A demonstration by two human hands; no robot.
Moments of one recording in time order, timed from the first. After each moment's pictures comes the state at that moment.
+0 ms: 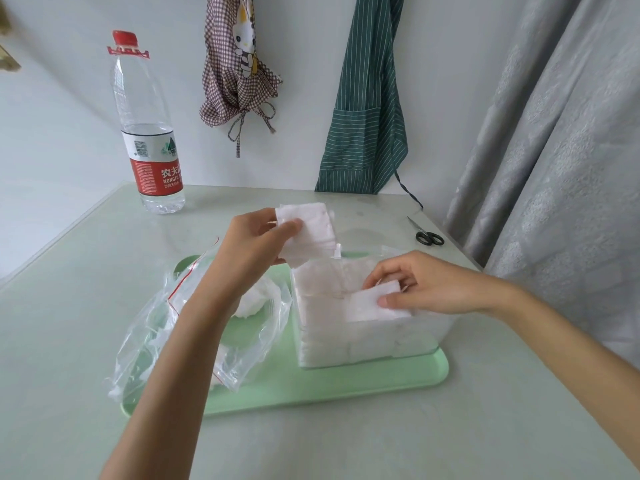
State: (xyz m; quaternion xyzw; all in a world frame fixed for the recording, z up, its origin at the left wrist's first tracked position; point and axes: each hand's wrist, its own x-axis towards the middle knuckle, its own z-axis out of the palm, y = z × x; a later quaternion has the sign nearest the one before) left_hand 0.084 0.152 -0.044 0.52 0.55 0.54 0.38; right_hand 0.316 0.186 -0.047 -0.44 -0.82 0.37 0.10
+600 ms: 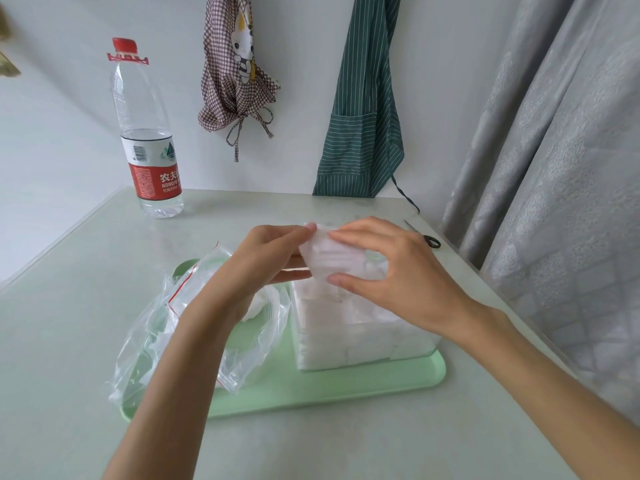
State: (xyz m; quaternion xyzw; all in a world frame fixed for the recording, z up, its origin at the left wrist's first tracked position) left_hand 0.091 0.140 -0.036 0.53 0.49 0.47 0.51; right_hand 0.275 0.160 -0.042 -0.36 -0.87 0.05 0.34
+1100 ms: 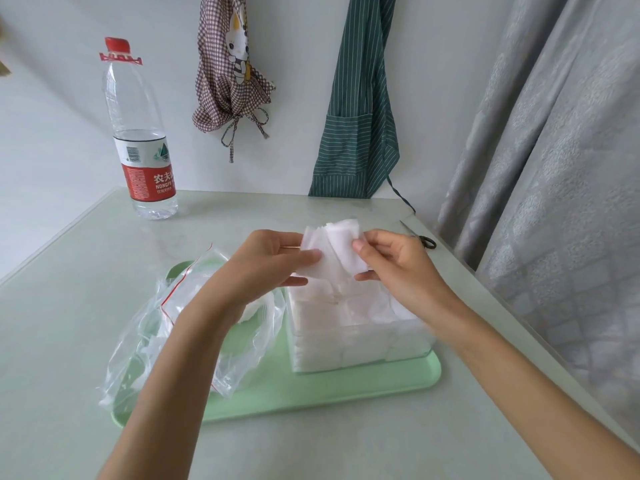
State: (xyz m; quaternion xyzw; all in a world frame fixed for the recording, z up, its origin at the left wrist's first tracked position) left_hand 0.091 0.143 -0.041 0.57 0.50 0.44 0.48; right_hand 0.275 0.168 -0.050 -0.45 -0.68 0.37 0.44
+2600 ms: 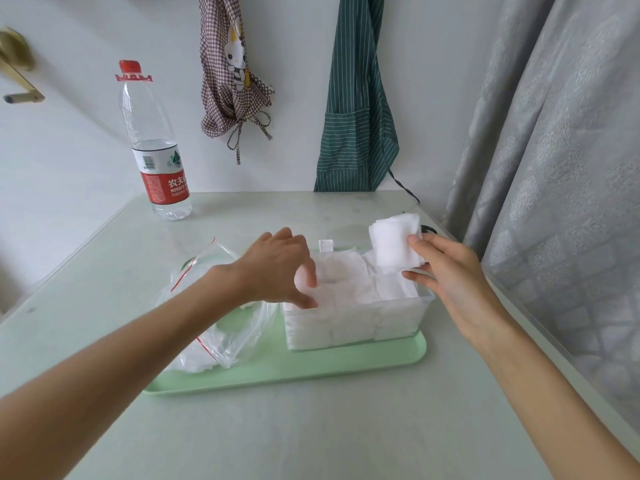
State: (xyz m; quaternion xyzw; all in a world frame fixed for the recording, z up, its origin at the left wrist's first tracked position) left_hand 0.109 0.161 -0.047 0.84 0.54 0.01 -0.03; right_hand 0.337 0.148 -0.056 -0.49 -0.52 0.44 0.55
